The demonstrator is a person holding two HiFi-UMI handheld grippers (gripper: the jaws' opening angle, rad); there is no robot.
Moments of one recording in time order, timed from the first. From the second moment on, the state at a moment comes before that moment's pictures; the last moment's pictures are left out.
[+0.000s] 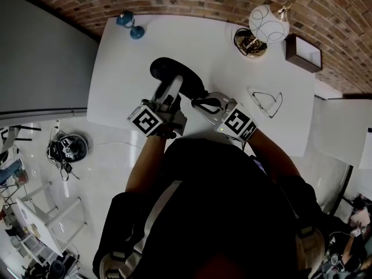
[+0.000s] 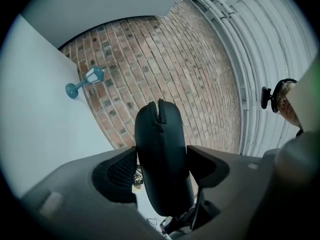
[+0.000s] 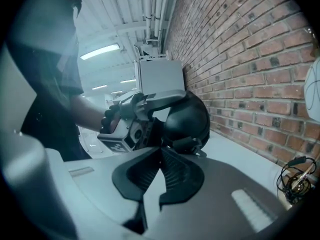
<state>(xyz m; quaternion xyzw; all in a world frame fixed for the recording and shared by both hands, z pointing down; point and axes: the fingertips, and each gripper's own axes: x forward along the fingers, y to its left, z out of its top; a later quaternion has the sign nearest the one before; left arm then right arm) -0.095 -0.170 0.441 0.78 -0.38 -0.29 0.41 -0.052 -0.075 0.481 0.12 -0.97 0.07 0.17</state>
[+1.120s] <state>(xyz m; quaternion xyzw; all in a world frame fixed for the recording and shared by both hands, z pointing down) -0.080 -0.172 0.471 0.74 -0.35 -0.29 0.49 -0.042 -0.074 0.487 0.12 -0.98 0.08 0.16</state>
